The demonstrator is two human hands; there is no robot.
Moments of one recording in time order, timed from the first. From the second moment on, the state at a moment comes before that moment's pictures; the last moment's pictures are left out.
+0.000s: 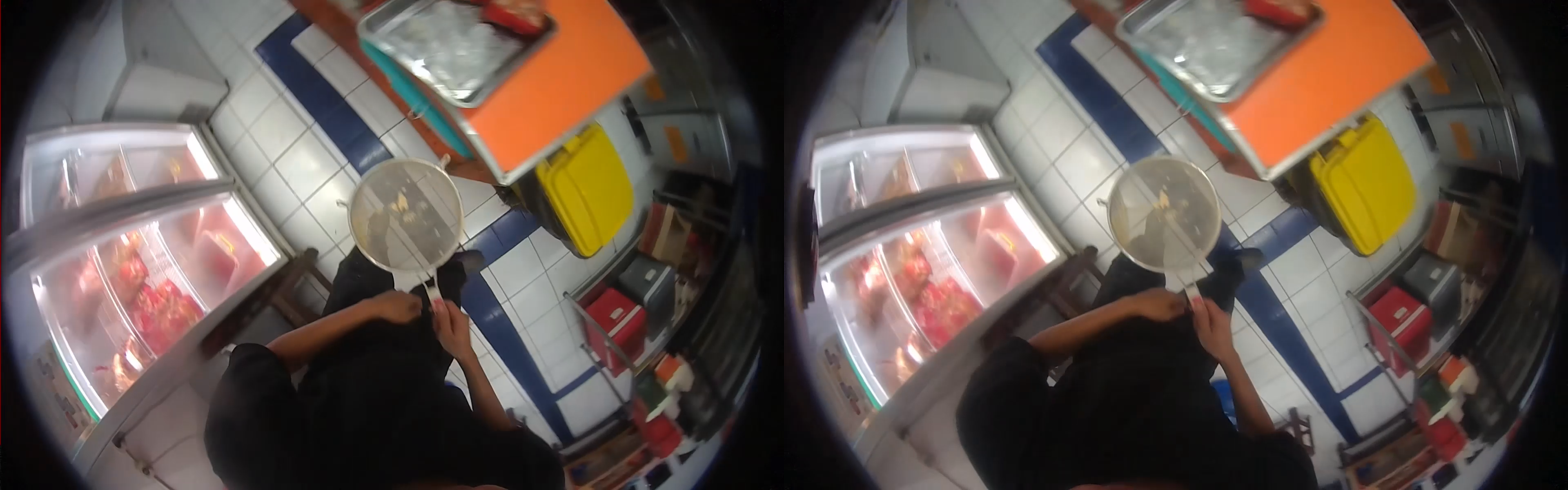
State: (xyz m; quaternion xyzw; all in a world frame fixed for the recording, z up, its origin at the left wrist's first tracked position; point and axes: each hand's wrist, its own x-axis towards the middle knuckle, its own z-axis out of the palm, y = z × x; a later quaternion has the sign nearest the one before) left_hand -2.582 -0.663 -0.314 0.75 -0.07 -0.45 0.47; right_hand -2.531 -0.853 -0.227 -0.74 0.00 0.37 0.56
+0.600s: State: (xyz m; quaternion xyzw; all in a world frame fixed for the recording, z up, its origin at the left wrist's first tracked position) left_hand -2.646 -0.509 -0.478 0.68 0.32 -0.18 0.64; right_hand -2.350 -0.518 -0.422 -0.62 0.03 0.25 0.74
